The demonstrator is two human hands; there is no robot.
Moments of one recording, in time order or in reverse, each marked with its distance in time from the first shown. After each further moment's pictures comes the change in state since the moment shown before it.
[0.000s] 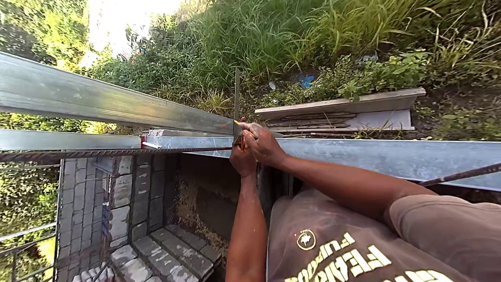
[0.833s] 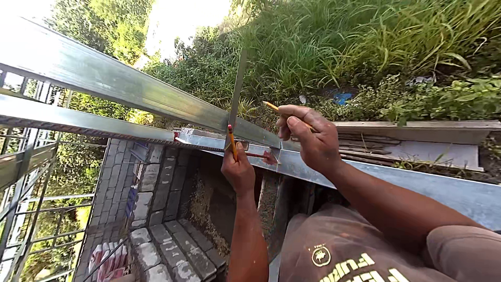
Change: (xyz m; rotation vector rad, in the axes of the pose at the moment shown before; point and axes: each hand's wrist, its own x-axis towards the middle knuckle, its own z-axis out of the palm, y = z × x) left_hand 0.041 0.031 -0.115 -0.194 0.371 0.202; right_hand 0.033 -0.077 -0.071 0.440 0.100 -0.290
